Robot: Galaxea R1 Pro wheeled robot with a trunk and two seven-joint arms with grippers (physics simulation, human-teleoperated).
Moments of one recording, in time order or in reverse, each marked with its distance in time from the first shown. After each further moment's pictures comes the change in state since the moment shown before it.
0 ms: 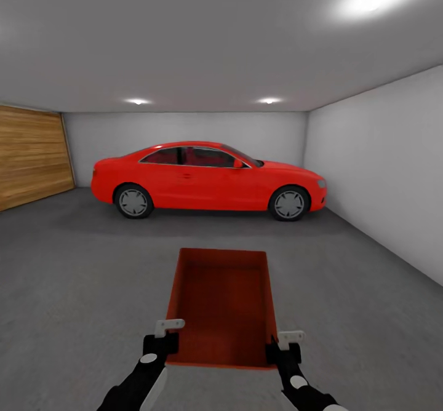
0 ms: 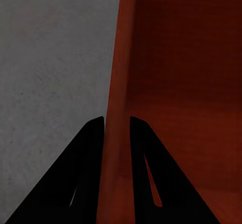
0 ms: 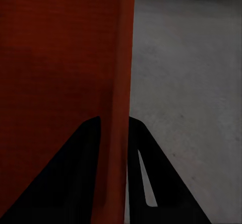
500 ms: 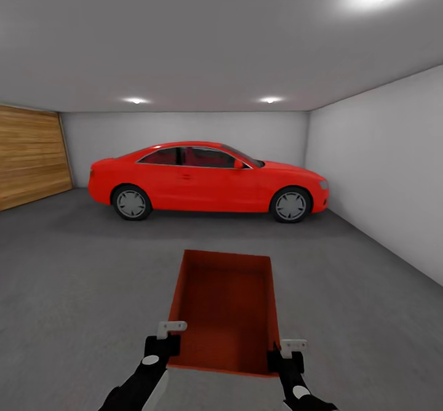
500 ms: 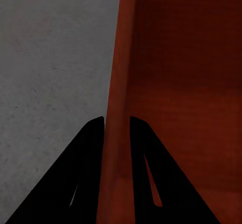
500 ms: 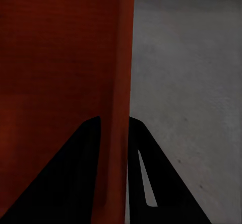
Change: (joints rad) left arm 0.000 -0.001 -0.025 0.011 -0.014 0.002 -0.001; right arm 0.000 -0.005 0.327 0.065 -0.368 -0.068 -0.005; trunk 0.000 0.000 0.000
